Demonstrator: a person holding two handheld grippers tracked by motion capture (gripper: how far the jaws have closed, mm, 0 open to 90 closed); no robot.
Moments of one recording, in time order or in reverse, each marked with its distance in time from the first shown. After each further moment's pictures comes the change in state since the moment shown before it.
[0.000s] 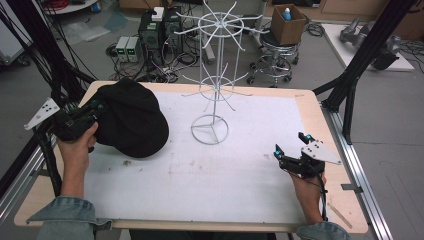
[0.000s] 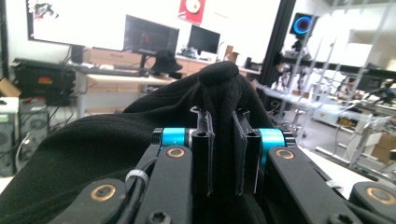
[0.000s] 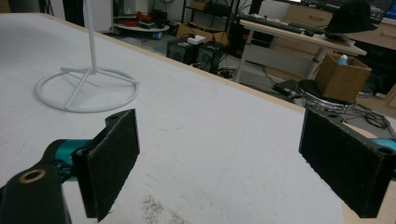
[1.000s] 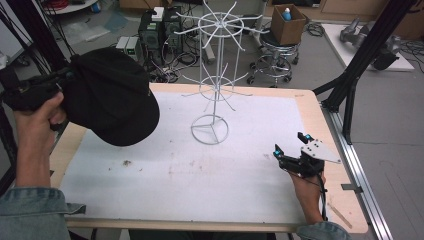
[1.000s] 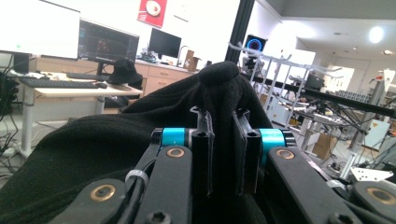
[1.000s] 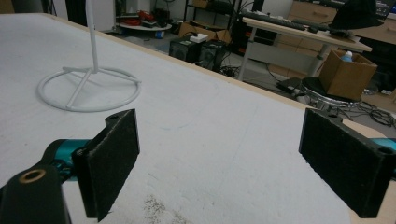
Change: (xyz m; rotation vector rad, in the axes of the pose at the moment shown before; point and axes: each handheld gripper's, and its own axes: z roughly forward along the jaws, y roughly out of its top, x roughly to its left) left arm -0.006 0.121 -0.002 0.026 -0.161 -0.045; right arm -0.001 -0.001 0.003 0.006 0.012 0.011
